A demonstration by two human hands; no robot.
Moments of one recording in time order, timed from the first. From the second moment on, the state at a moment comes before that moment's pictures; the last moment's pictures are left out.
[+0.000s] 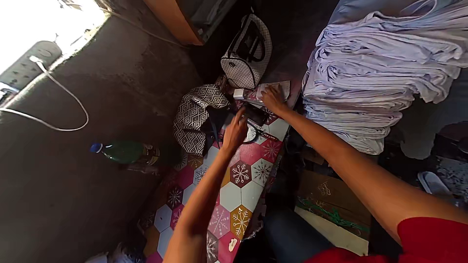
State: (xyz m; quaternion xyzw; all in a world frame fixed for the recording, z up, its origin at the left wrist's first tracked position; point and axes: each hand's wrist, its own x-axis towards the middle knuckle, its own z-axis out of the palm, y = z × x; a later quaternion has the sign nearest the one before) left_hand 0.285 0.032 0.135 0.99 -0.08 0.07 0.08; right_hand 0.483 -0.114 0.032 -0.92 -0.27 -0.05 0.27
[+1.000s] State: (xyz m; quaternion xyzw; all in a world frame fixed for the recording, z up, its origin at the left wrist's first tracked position) left_hand 0.496 0.029 0.182 0.99 -0.07 0.00 -0.07; right_hand 0.535 -0.113 0.032 -0.86 -0.42 -0.15 0.25
